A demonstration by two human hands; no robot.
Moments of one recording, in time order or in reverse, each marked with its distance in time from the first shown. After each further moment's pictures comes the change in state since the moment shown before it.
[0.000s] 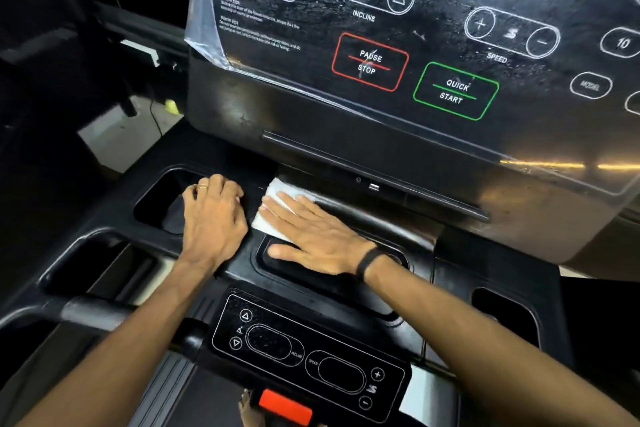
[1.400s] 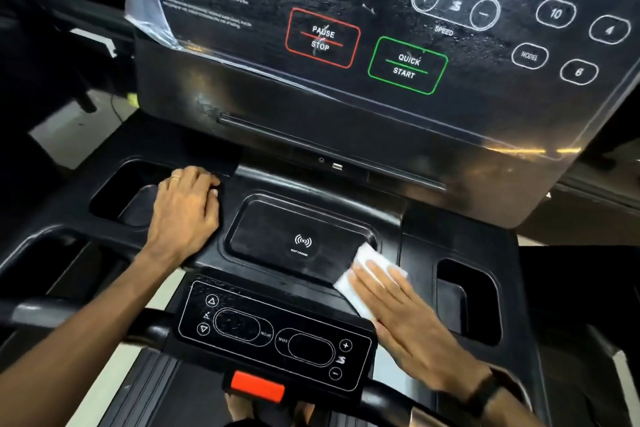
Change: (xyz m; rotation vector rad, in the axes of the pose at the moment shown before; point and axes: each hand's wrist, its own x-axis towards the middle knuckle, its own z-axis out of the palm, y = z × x) left_hand -0.002 0.002 -0.001 -0.116 -0.020 0.143; right_hand -0.225 -0.031 0.044 0.144 0.104 0.266
